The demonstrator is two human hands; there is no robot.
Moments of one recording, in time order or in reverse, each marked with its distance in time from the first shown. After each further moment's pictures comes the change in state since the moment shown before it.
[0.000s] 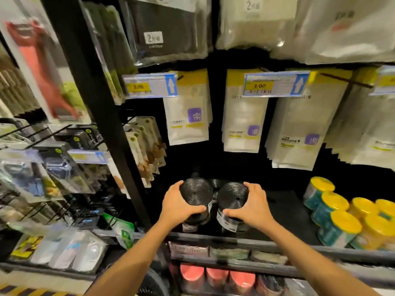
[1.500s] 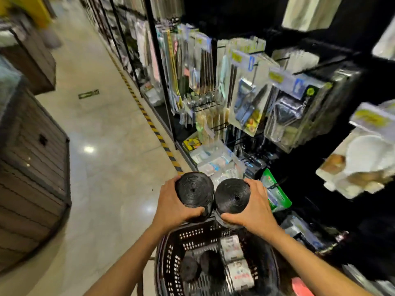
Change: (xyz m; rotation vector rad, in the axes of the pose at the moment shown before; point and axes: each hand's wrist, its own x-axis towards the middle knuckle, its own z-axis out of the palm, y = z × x) left_hand -0.212 -0.305 -0.236 -0.060 0.699 -0.562; right_hand -0.097 -0.264 0.354 0.055 -0.718 -0.704
